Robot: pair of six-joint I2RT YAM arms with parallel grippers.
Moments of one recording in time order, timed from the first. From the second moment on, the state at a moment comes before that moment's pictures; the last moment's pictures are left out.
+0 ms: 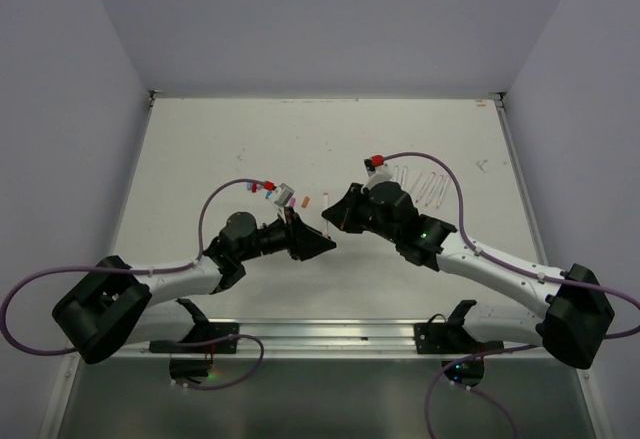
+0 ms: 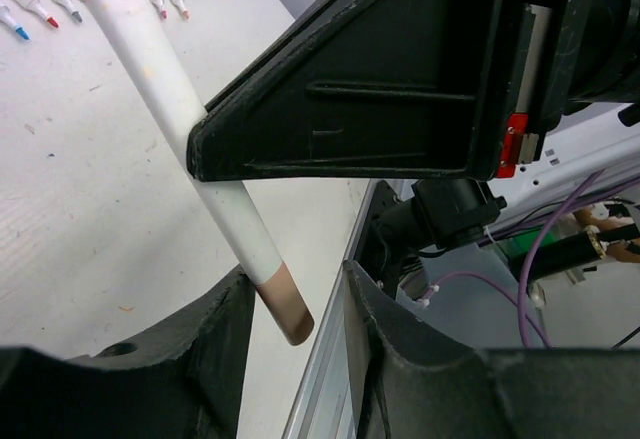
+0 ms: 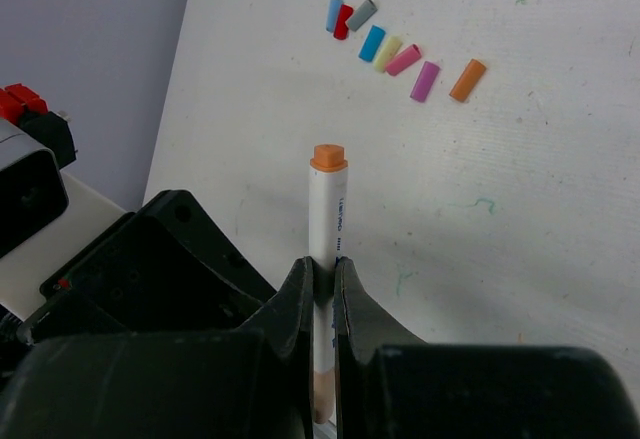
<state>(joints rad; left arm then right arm) -0.74 1.24 0.32 0.85 0.49 -0.76 0.86 1.18 0.77 -0.02 0.08 0.85</state>
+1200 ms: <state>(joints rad) -0.75 1.27 0.36 0.82 0.52 -0.74 0.86 1.19 0.75 0.05 0.01 0.84</state>
